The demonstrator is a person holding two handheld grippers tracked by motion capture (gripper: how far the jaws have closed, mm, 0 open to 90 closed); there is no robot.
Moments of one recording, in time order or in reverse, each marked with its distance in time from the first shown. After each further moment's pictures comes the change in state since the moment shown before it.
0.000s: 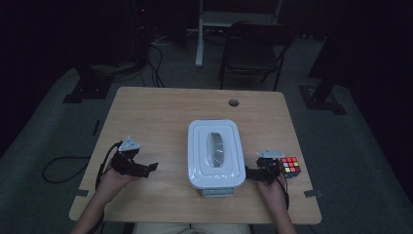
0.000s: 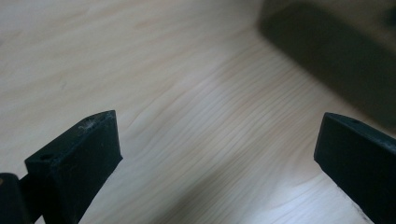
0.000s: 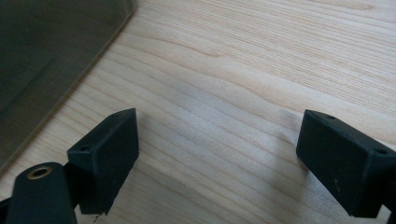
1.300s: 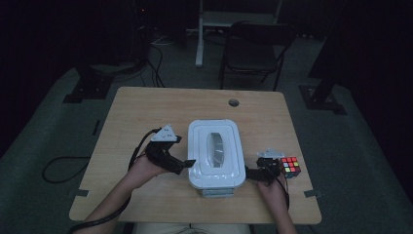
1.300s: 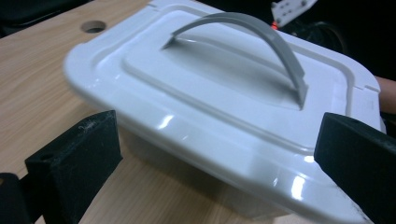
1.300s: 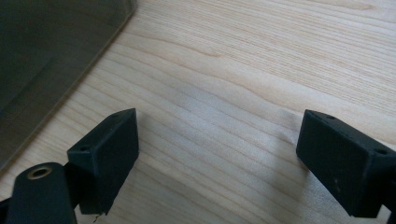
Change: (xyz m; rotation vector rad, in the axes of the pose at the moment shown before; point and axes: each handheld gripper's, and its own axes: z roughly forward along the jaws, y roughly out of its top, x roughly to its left) left arm -0.084 0.087 0.019 -0.088 -0.282 0.230; right arm 0.000 0.000 0.000 0.000 0.000 0.001
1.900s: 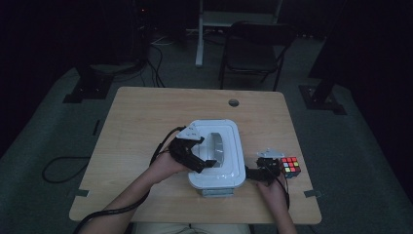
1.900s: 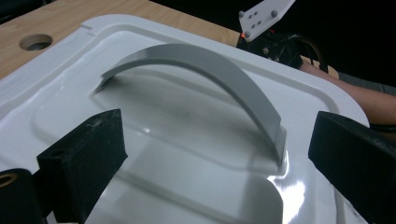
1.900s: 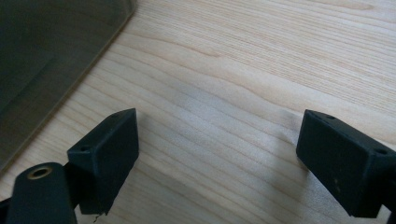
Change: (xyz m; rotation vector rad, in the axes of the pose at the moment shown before) left arm -0.013 0.027 0.046 0.013 -0.091 0.036; right arm 0.000 0.000 0.000 0.001 0.000 0.000
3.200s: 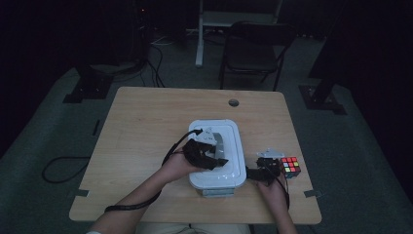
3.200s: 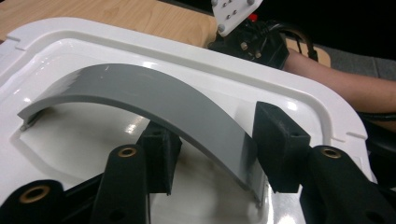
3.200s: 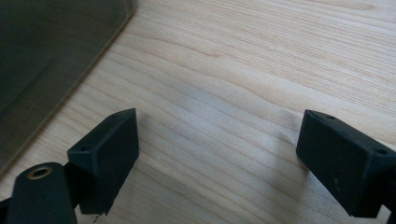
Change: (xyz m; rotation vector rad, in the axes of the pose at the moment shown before) left arm -0.015 0.014 0.027 0.063 -0.048 0.073; right arm 0.000 0.000 0.000 0.000 0.000 0.000
